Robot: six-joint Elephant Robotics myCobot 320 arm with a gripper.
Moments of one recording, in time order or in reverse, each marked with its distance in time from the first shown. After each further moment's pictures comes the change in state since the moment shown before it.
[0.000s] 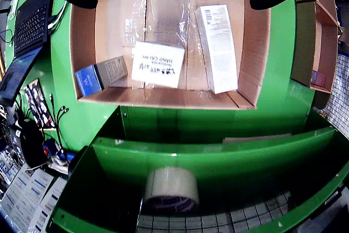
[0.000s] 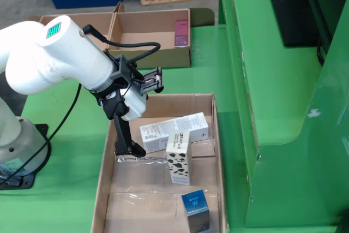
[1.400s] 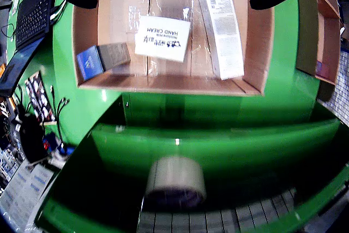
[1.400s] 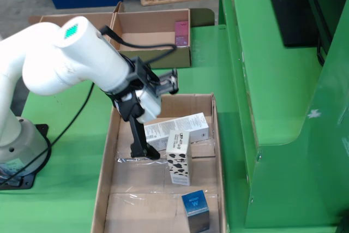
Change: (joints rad) arm -0.011 -0.218 0.319 -0.072 -0.014 -0.011
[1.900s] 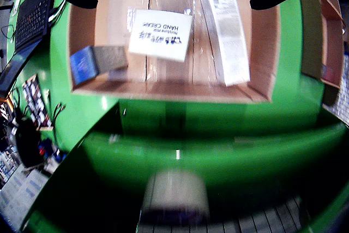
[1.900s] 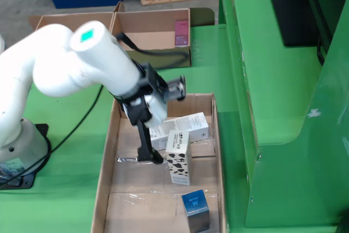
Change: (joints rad) arm -0.005 -0.175 0.265 -0.142 -0.002 -0.001
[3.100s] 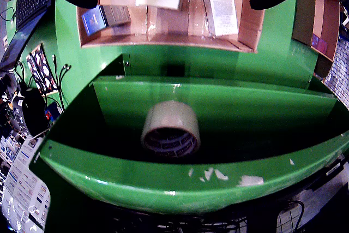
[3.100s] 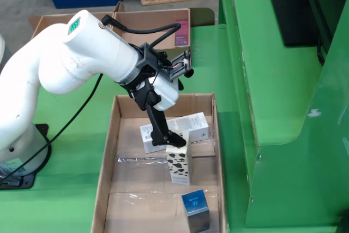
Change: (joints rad) arm 0.020 -0.150 0.256 0.113 -0.026 -0.002
